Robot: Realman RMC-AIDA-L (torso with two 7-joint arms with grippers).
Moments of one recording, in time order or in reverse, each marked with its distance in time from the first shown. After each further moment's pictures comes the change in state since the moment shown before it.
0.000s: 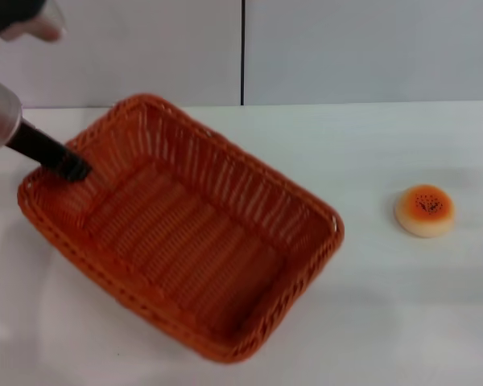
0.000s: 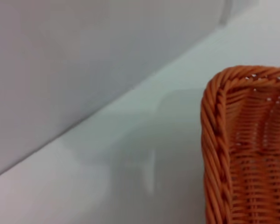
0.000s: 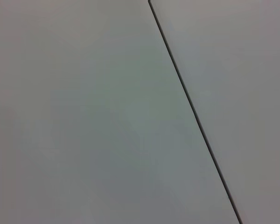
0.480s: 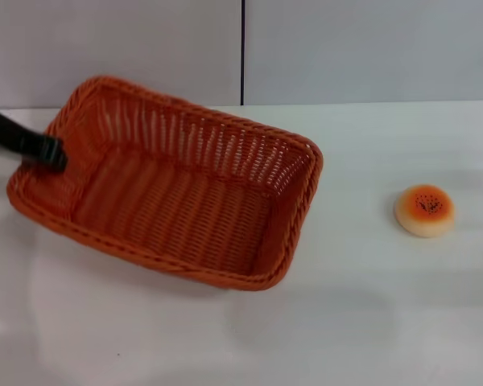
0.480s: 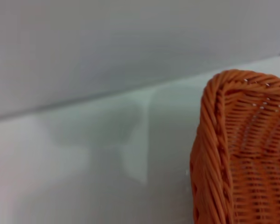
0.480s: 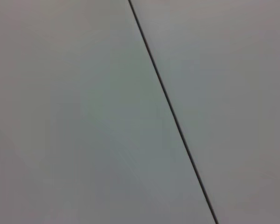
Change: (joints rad) left arm -0.022 0.006 -0.175 -0.058 -0.014 0.040 -0.178; right arm -0.009 -0.002 0.037 -0.004 0.000 0.008 0.001
